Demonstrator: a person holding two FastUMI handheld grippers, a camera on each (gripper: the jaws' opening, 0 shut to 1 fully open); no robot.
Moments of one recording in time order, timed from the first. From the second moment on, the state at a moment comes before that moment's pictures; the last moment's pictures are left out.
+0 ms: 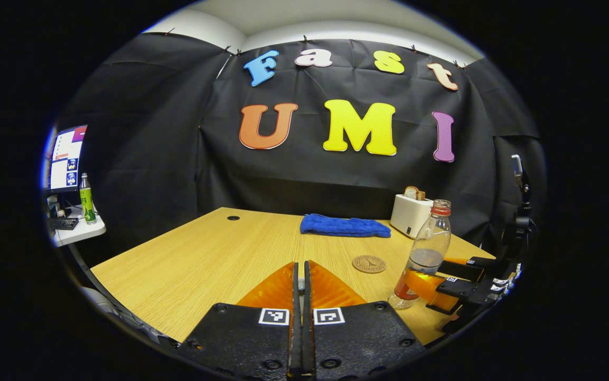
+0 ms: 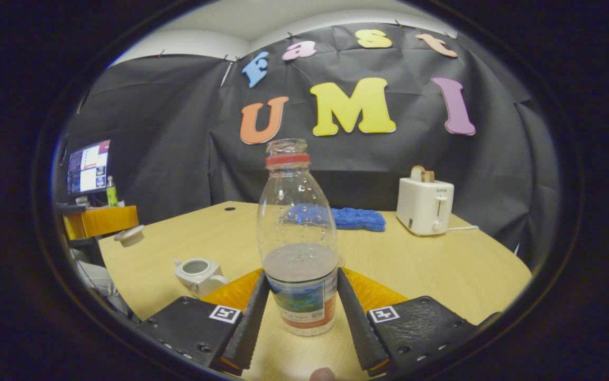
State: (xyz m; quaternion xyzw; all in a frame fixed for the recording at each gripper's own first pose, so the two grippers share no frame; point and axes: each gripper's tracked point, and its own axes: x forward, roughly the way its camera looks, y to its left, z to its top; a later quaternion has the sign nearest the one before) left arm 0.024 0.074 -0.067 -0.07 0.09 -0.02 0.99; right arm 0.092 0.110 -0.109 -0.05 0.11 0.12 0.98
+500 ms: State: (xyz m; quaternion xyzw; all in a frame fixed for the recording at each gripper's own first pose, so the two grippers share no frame) left arm 0.023 0.102 -0.064 -0.08 0.08 -0.03 0.99; right arm 0.120 0.117 -0.099 -0.37 0.06 0.11 0.92
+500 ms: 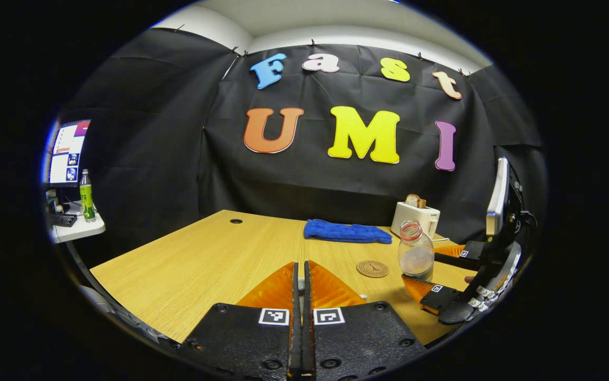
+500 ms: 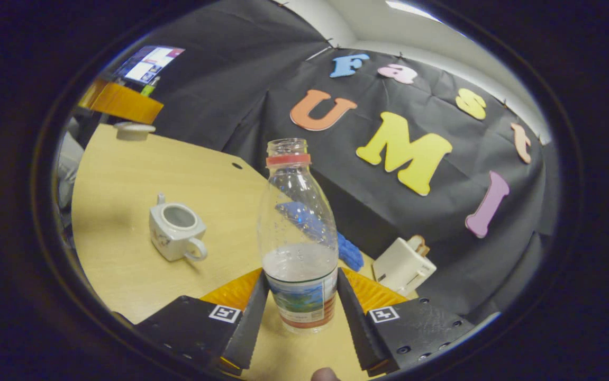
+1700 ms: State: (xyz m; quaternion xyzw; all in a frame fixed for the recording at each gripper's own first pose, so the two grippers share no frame) left arm 0.022 0.127 -0.071 -0.06 0.09 -0.02 0.99; right arm 0.150 0.147 -0.097 -0.73 -0.08 0.09 0.67
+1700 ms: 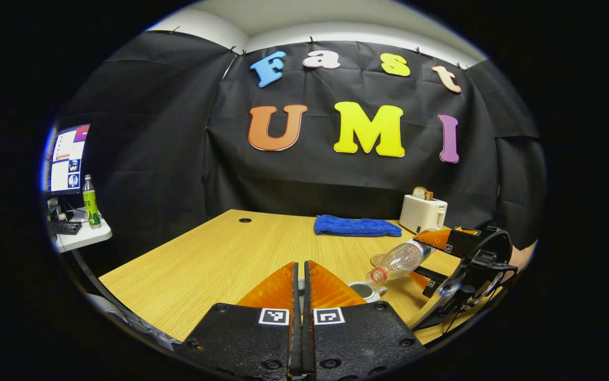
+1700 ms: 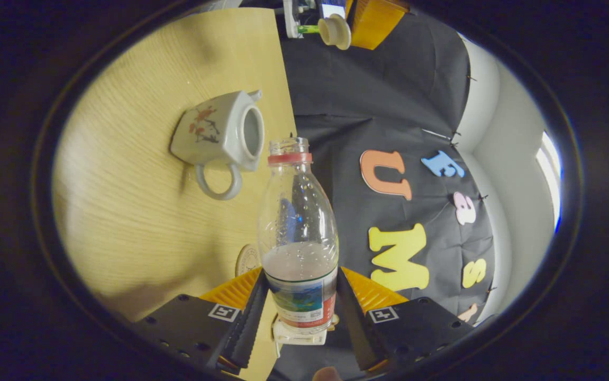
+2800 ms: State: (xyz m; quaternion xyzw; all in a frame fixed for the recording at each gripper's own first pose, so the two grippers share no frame) left arm 0.020 0.136 -0.070 -0.07 0.09 -0.02 0.99; right arm 0.152 0.173 -0.063 -0.81 -0.13 0.07 0.58
